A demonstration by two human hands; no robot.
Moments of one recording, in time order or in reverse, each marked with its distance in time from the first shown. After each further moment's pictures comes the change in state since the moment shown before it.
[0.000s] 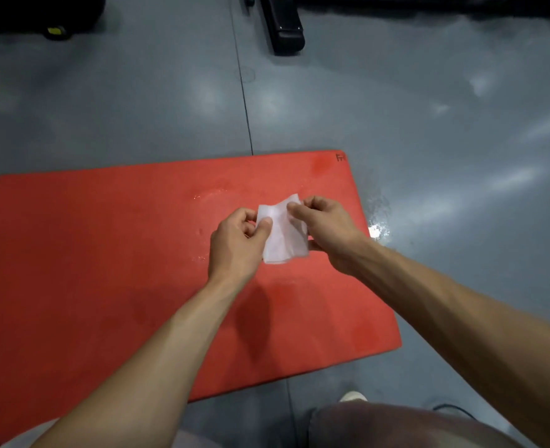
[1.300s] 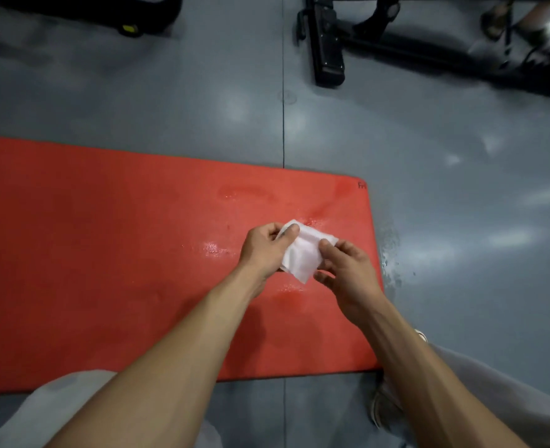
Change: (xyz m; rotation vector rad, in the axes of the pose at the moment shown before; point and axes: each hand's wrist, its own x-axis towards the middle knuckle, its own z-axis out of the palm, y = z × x) left_hand -0.026 0.006 -0.027 -0.540 -0.137 -0.328; right_hand -0.073 0.019 0.029 0.289 0.010 0.044
